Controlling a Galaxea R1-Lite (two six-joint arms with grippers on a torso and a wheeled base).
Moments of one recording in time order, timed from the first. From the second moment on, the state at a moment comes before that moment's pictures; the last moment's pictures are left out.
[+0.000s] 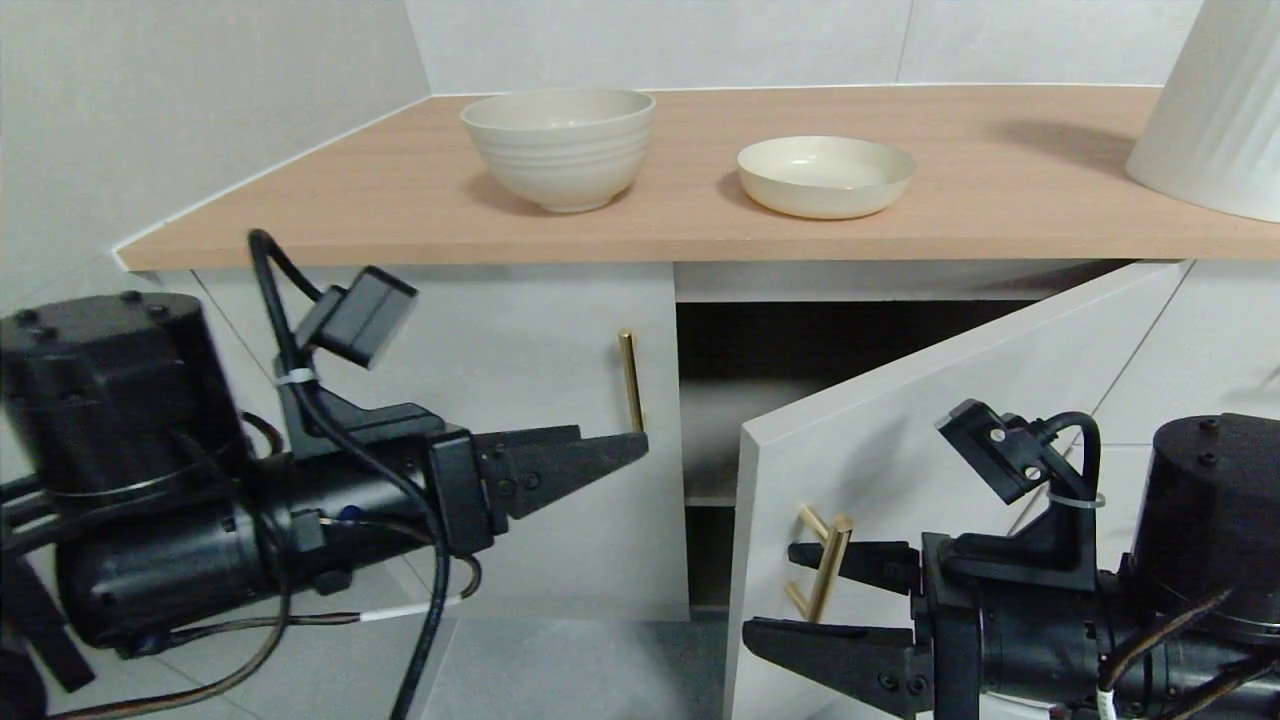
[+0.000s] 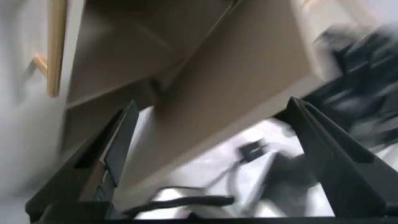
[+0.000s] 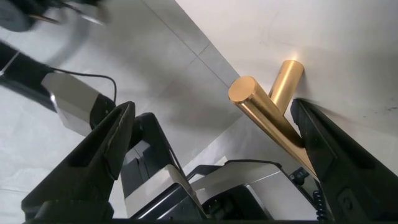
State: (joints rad) left arm -0.54 1.46 -0.64 -0.70 -0.47 -0.47; right arm 0.84 1.54 -0.49 -0.88 0.41 0.43
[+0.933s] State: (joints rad) left arm -0.69 1.82 -0.64 -1.01 -0.33 -0.30; right arm 0.84 1.53 -0.48 -0.88 0.41 0.42
